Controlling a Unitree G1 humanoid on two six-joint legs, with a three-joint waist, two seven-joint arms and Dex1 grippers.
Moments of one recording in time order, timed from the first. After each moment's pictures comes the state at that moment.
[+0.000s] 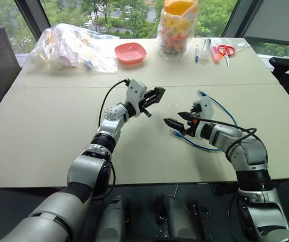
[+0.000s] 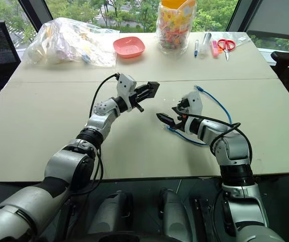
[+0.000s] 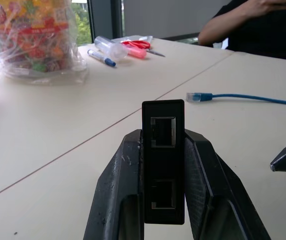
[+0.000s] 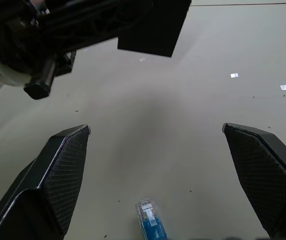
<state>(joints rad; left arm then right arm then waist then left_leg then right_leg) -1.02 0.06 0.02 1.17 -0.10 -0.32 -0.69 -0.46 -0.42 -0.06 -0.04 0.54 0.79 0.53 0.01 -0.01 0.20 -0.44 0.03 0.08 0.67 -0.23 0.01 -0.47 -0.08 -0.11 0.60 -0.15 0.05</state>
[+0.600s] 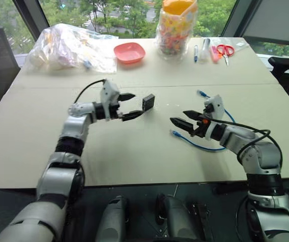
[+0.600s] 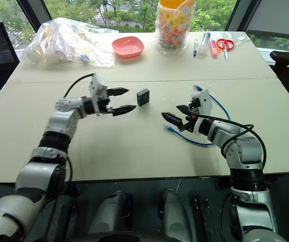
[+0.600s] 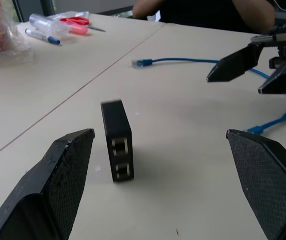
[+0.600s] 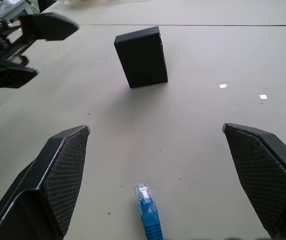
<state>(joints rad) -0.73 0.43 0.01 0.51 -0.24 0.17 -1.19 -0.40 -0.52 -0.13 -0.08 0.57 0.78 0.65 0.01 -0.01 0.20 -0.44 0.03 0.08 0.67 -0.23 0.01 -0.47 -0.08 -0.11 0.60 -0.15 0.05</state>
